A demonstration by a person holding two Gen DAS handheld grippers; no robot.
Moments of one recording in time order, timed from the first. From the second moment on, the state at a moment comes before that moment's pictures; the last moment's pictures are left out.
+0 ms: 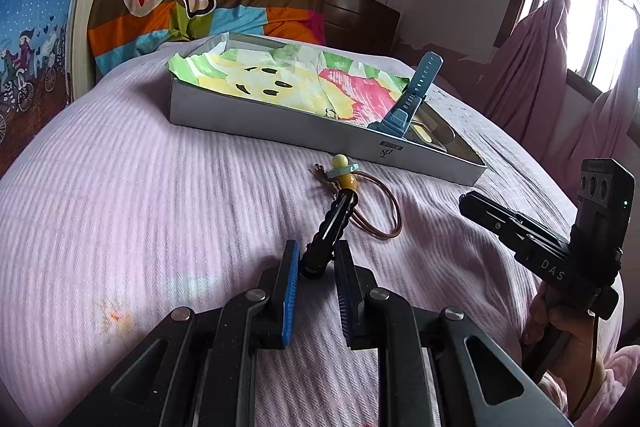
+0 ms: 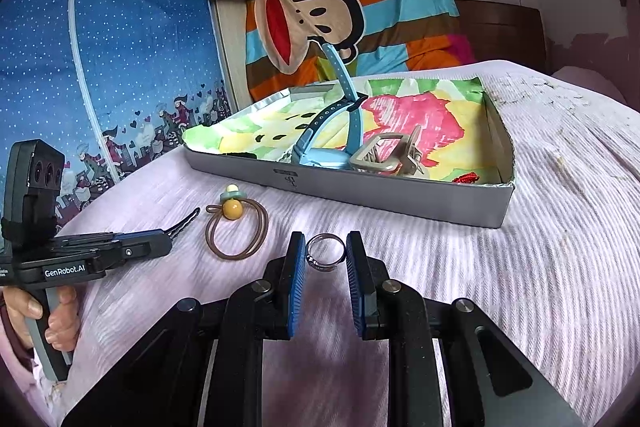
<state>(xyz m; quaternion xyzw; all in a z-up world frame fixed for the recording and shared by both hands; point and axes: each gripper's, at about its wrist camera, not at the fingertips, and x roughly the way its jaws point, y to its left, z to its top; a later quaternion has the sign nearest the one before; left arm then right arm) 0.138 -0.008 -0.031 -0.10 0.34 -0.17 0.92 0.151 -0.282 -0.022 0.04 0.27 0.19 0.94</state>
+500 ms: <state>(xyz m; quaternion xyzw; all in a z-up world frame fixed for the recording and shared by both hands) 0.134 -0.009 -0.013 -0.10 0.31 -0.17 0.93 0.146 -0.277 -0.012 0.03 0.25 0.20 0.95</state>
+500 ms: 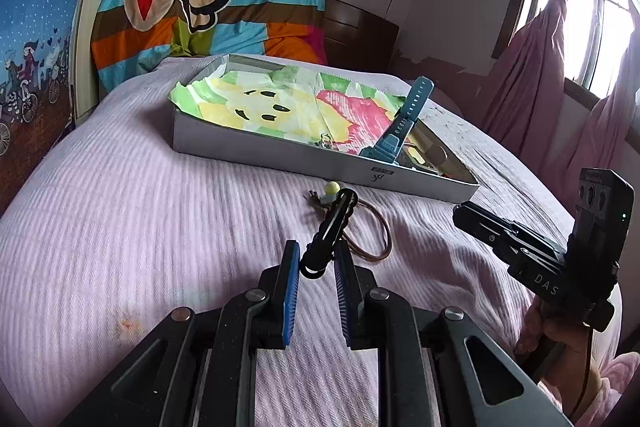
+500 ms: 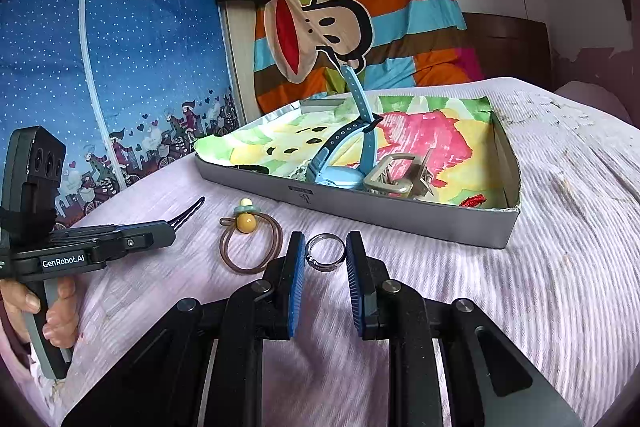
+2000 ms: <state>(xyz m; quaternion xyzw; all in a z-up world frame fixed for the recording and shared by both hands) 0.252 -0.021 0.042 -0.13 0.27 -0.13 0.94 0.240 -0.312 0.083 0.03 0.21 0.17 0.96</state>
